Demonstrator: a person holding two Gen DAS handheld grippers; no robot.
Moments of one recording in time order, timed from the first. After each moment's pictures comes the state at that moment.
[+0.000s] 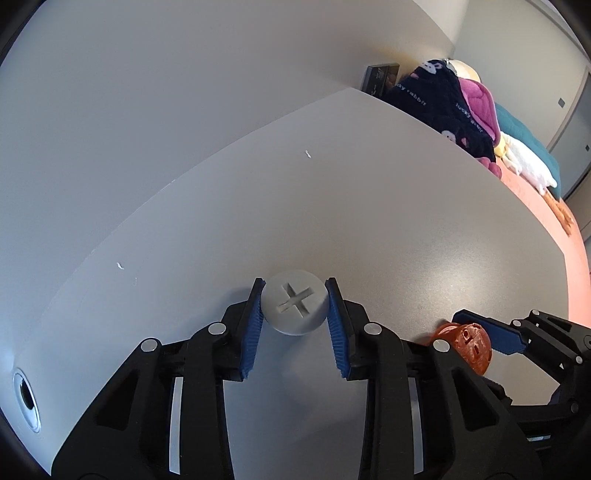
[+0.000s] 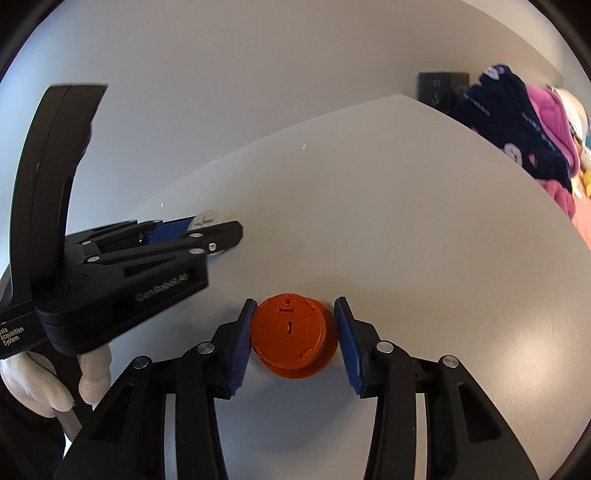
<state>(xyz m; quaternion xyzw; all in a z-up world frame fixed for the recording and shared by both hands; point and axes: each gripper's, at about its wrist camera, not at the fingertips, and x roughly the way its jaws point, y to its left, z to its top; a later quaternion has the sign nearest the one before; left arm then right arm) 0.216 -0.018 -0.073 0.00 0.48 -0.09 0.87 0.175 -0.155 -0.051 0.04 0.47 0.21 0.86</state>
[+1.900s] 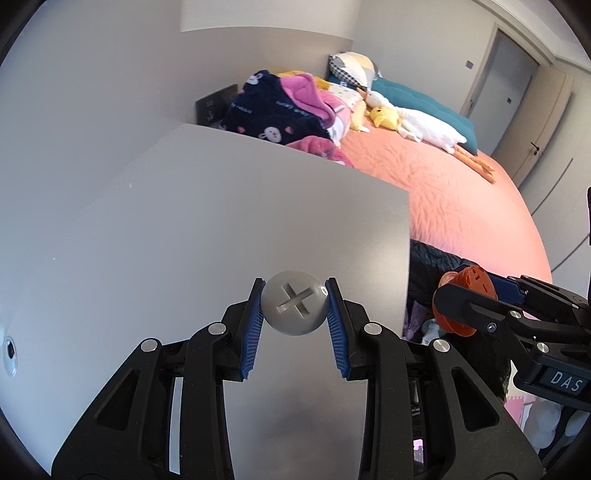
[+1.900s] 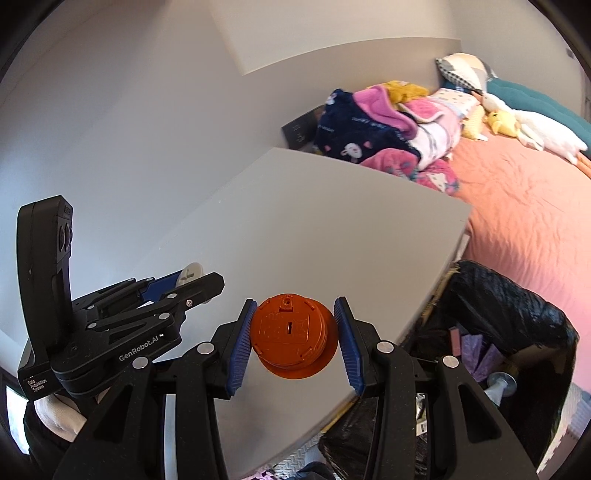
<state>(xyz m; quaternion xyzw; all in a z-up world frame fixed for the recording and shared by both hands) 0.083 -0.184 0.013 0.04 0.44 -0.25 0.86 0.010 -0.348 0.029 0.16 0.41 0.08 0.90</state>
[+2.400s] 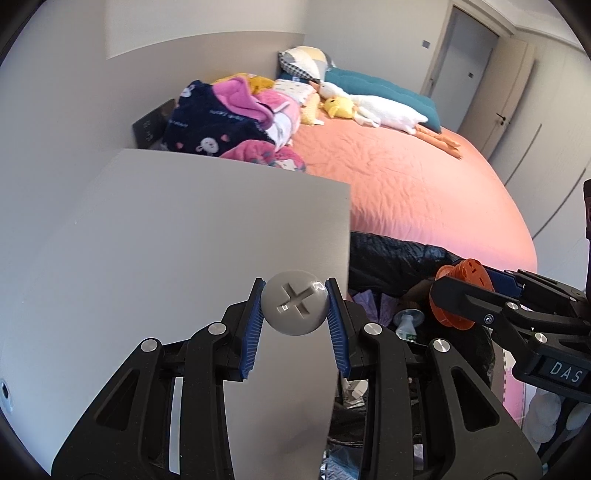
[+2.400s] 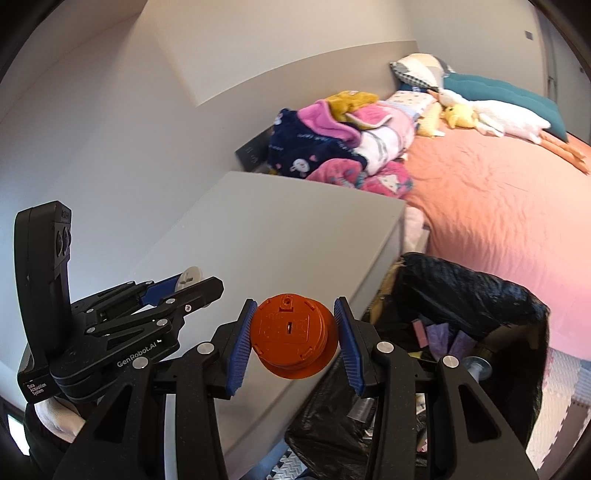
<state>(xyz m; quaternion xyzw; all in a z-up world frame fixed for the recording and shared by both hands) 0.062 -0.249 0.019 0.08 0.43 -0.32 0.84 -0.027 -0.409 0.031 0.20 0.38 0.01 0.90</state>
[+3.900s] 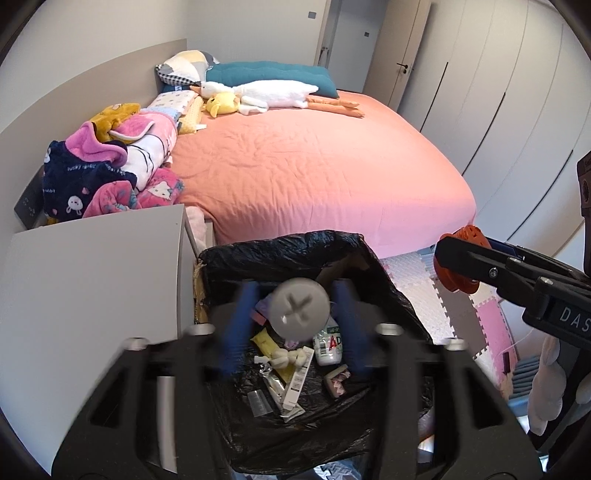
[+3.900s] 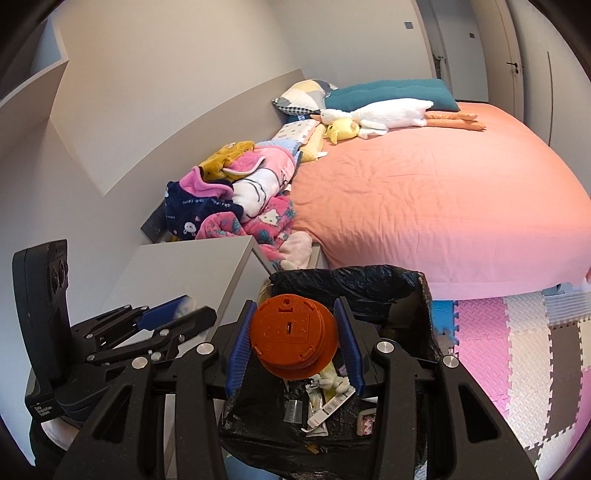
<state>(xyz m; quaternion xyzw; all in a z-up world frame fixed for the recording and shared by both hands) -0.007 -0.380 0.030 0.16 0.40 -0.48 0.77 -0.145 -0.524 0.040 0.28 0.32 -0.17 0.89</state>
